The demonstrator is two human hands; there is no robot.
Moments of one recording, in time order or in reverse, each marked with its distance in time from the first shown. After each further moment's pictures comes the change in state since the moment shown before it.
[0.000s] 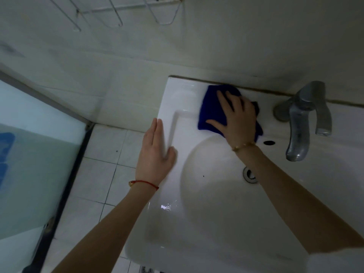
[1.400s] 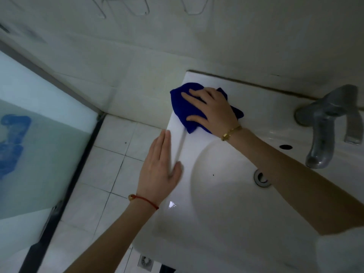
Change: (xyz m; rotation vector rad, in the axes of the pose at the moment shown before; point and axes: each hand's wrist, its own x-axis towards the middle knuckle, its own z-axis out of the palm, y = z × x) left_hand -0.048 -0.008 -0.012 0.193 -0.088 -0.016; right_hand 0.051 -0.065 0.016 0.273 -0.089 -0.472
